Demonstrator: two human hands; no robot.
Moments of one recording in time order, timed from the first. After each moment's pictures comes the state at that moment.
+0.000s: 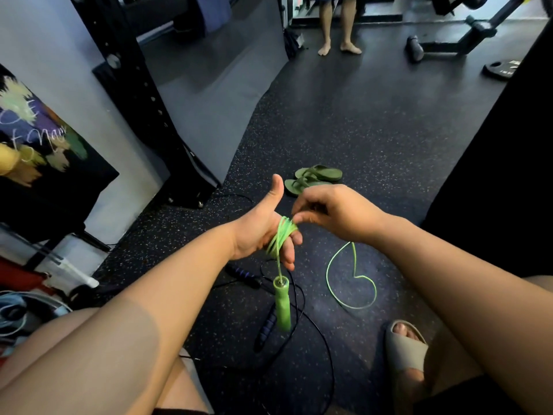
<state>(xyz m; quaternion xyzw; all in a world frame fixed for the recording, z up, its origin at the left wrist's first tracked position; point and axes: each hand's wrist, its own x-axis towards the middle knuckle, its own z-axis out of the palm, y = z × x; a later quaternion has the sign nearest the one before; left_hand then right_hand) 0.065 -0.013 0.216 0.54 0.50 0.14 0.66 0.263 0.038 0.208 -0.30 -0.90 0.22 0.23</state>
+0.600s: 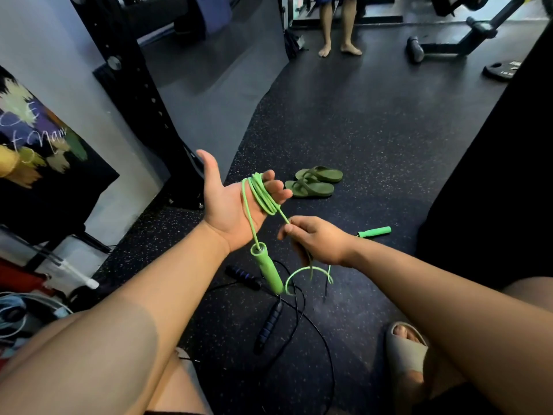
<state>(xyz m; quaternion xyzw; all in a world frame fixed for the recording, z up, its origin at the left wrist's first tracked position) 0.053 -0.004 0.228 0.29 0.31 0.56 0.72 0.231 0.017 0.163 -0.41 -0.75 0.49 0.17</state>
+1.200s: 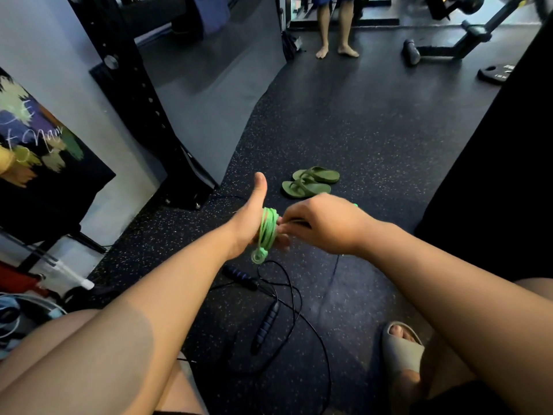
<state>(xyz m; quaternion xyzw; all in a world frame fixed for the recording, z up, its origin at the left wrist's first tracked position) 0.059 0.000 0.199 0.48 0.58 0.26 0.60 0.245 0.007 0.233 -0.35 -0.92 0.11 0.12</state>
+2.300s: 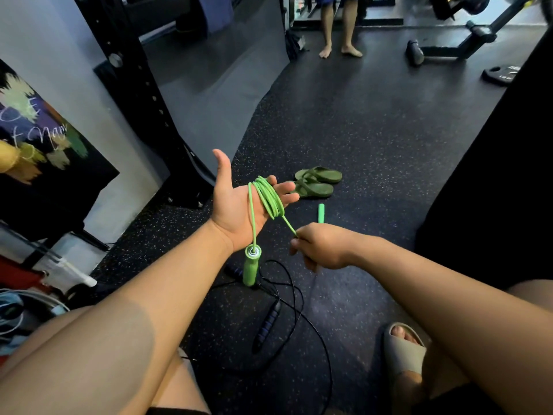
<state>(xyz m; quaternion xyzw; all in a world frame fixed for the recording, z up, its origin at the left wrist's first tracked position) 0.055 -0.002 0.221 0.29 0.35 0.54 0.71 0.235 0.017 0.176 -0.44 -0.83 0.34 -0.03</state>
